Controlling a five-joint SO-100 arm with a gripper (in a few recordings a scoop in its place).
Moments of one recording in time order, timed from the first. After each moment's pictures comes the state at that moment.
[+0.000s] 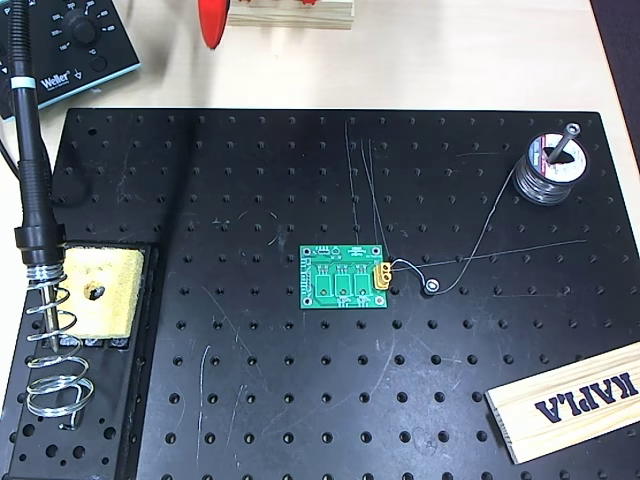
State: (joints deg) arm 4.9 152.0 141.7 65.7 -15.6
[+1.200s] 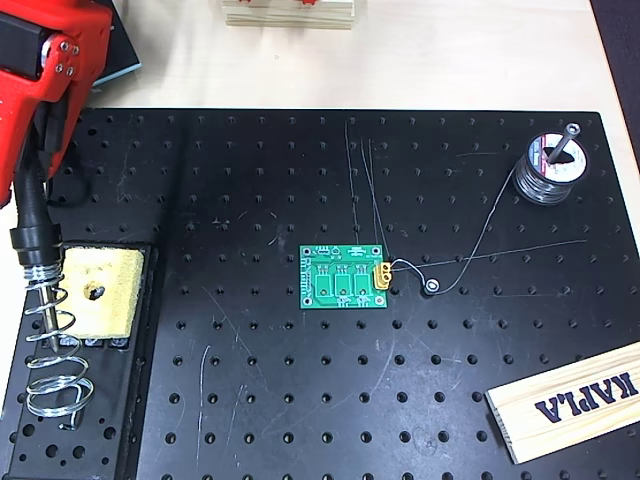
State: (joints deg) arm 21.7 97.5 111.6 36.0 -15.6
